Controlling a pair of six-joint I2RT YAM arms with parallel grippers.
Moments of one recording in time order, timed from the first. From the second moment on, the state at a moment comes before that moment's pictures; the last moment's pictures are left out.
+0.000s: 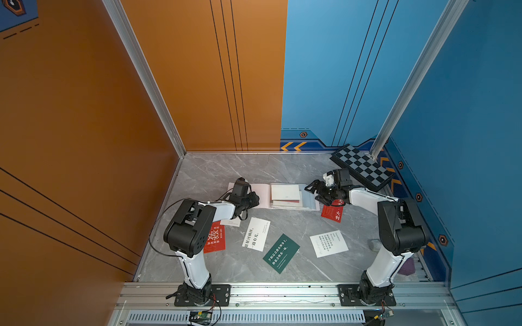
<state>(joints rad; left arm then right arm) -0.36 1.81 0.86 0.20 0.15 -0.68 0.17 1.79 1.05 -0.15 -0.54 0.70</state>
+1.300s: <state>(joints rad) -0.42 1.90 0.95 0.22 0.23 -0.68 0.33 1.98 1.26 0.01 -0.68 0.85</state>
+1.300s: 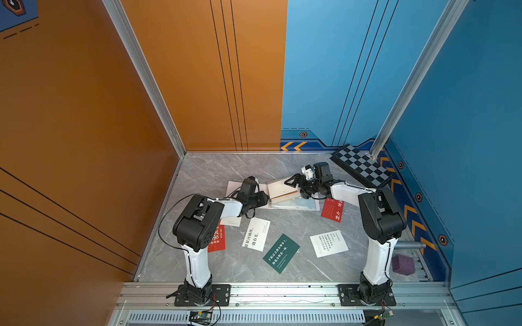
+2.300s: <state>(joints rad) -0.05 1.38 0.74 0.08 0.33 -0.65 0.64 2.14 1.68 -0.06 -0.64 0.86</state>
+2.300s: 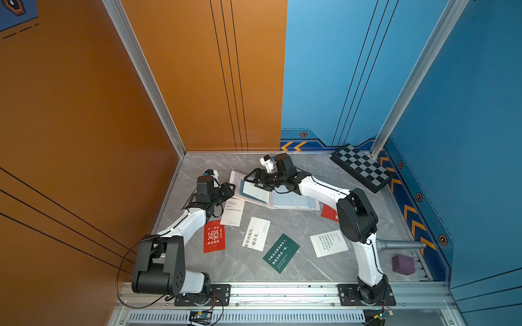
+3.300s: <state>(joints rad) -0.44 1.60 0.87 -0.29 0.24 -0.56 0.51 1.83 1.15 -0.35 -0.55 0.55</state>
